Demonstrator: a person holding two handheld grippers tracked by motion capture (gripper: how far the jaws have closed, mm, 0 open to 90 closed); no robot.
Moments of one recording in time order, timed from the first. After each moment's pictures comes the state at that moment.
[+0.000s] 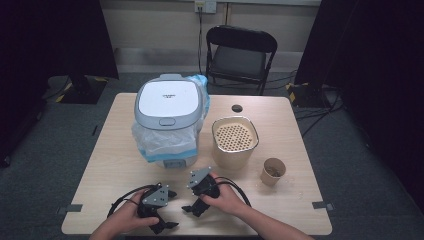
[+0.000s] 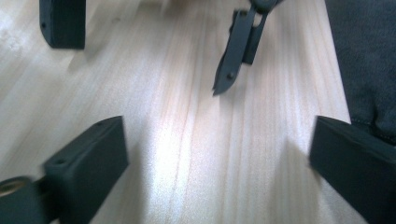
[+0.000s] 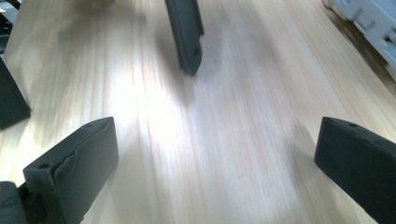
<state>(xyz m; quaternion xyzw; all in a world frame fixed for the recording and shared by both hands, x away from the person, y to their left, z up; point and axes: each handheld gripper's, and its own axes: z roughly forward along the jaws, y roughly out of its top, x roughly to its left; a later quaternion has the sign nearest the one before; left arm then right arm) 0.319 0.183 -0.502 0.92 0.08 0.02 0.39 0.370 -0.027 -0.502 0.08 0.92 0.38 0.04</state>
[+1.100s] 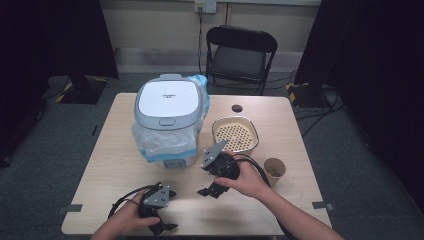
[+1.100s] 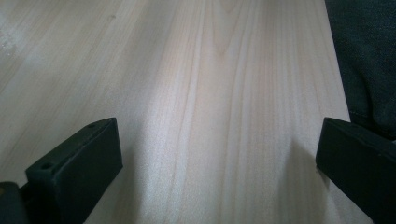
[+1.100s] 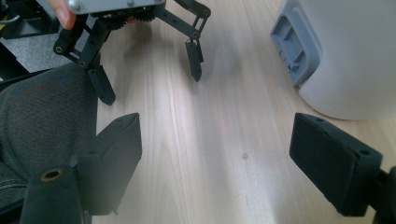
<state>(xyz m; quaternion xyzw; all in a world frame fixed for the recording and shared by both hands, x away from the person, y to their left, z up) 0.319 0.182 -0.502 0.92 0.07 0.02 0.39 0.380 -0.067 -0.387 0.06 0.94 0.33 0.00</state>
